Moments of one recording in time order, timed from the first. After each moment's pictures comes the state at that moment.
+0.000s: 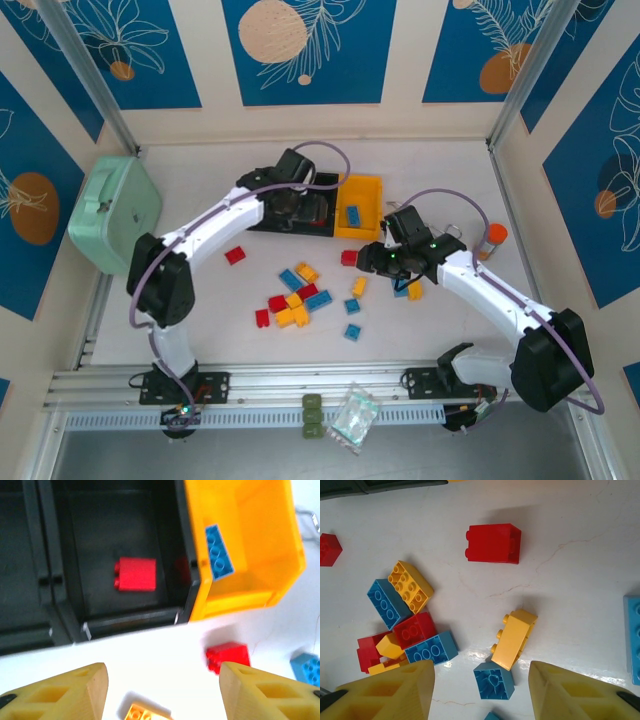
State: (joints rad) left arm -0.64 1.81 1.57 -0.75 0.03 -0.44; right arm 0.50 1.22 0.86 -0.67 -0.21 0.66
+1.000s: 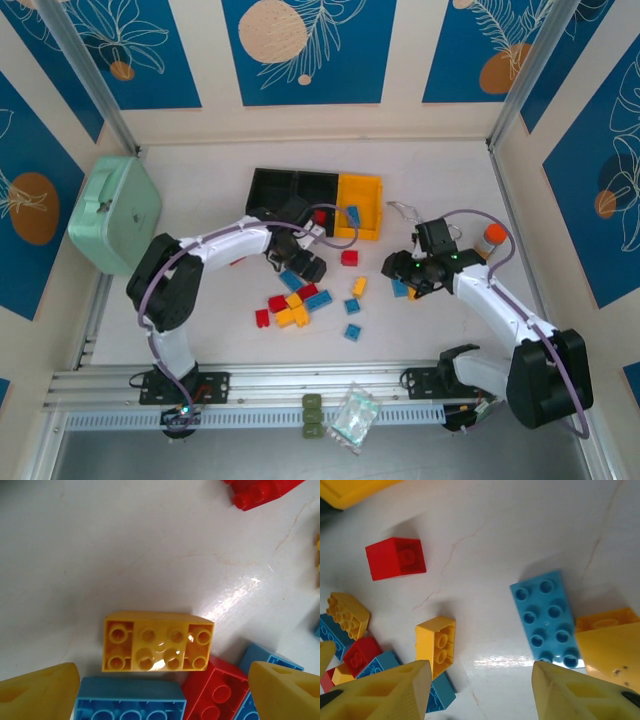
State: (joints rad) left arm -0.70 1.83 1.29 -0.74 0.18 -0.08; right arm 0.26 1.12 0.67 -0.65 -0.26 0.66
